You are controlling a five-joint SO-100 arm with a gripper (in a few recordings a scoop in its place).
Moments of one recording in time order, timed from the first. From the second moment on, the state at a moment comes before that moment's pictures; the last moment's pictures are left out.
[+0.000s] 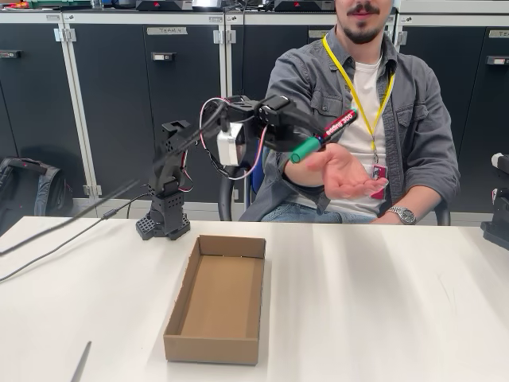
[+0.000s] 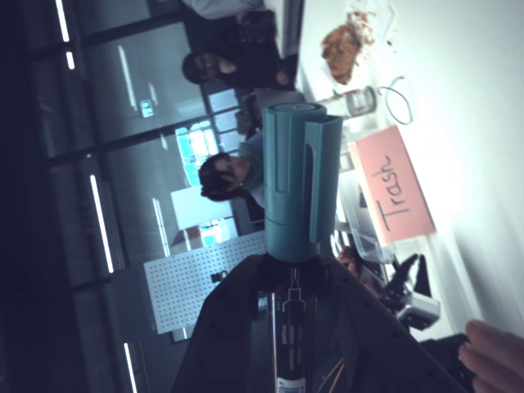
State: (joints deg) arm -52.5 74.3 36.5 44.1 10.8
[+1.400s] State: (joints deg) arm -69.3 68.3 36.9 65.2 -2.5
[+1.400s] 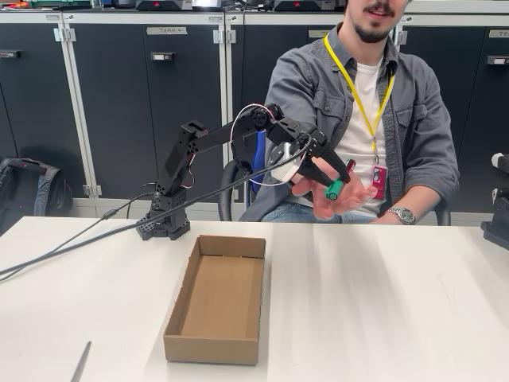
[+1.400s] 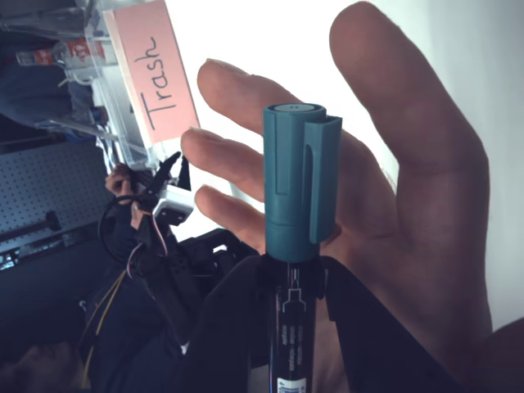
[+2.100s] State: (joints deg) arm -68.9 68.2 37.3 66.0 -0.7
